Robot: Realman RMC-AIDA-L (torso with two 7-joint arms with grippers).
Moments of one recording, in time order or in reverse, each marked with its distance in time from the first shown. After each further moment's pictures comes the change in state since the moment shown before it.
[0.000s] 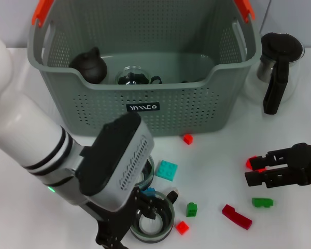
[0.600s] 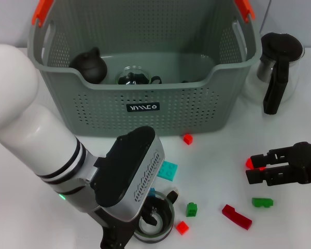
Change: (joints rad) left arm -0.007 -0.002 0.088 -0.046 0.025 -0.072 -0.040; right arm -0.001 -0.003 0.015 0.018 0.000 0.011 -0.018
